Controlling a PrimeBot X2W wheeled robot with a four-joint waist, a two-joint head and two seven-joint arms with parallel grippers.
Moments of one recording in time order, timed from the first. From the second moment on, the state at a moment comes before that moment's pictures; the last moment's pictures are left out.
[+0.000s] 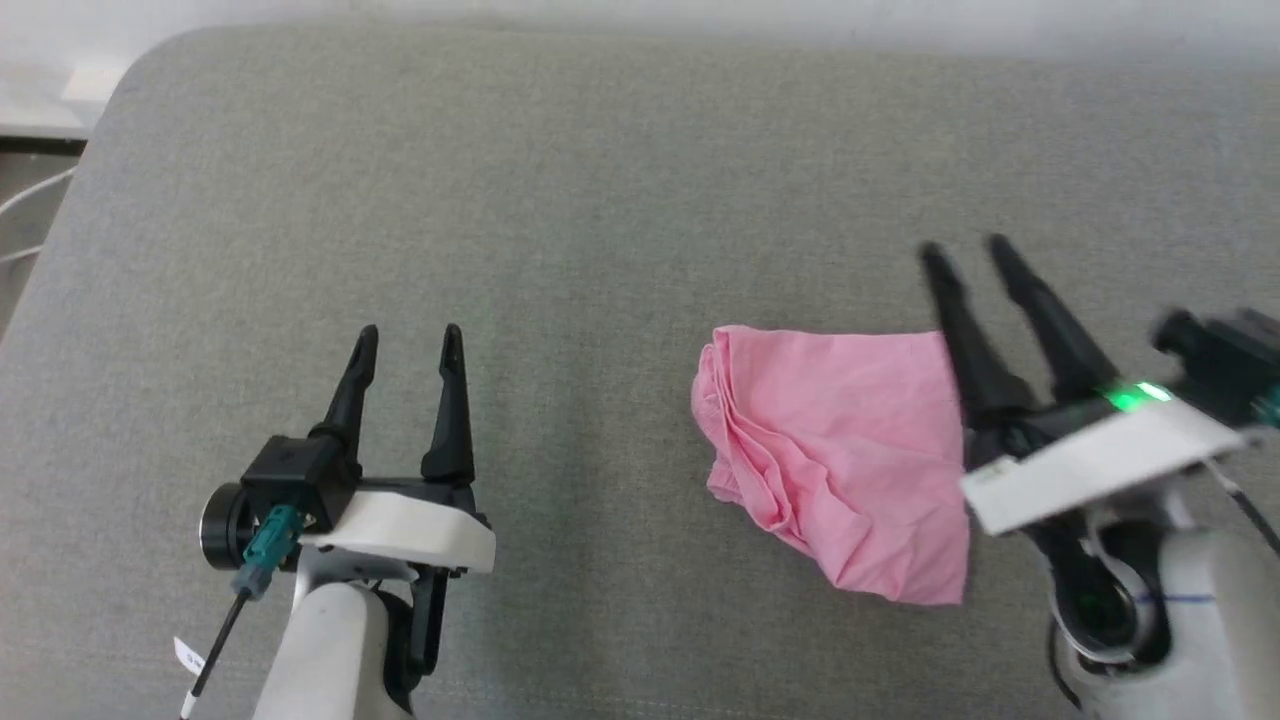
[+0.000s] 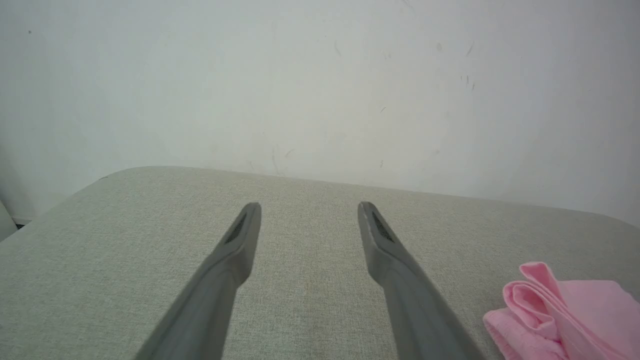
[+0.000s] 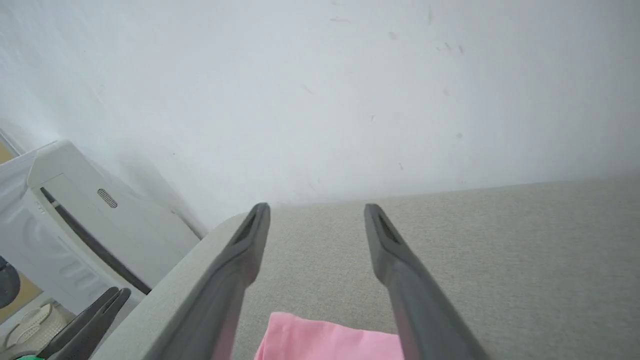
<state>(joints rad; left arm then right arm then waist) -0.22 0.05 -0.07 0.16 -0.18 -0.01 -0.26 -0.24 -0.05 0.08 -0.12 0.51 0.13 0.11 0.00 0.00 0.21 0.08</state>
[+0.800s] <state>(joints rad) -0.21 0.05 -0.07 0.15 -0.17 -0.02 -0.26 -0.18 -0.05 0.04 0.34 0.49 0.13 0.21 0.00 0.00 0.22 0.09</state>
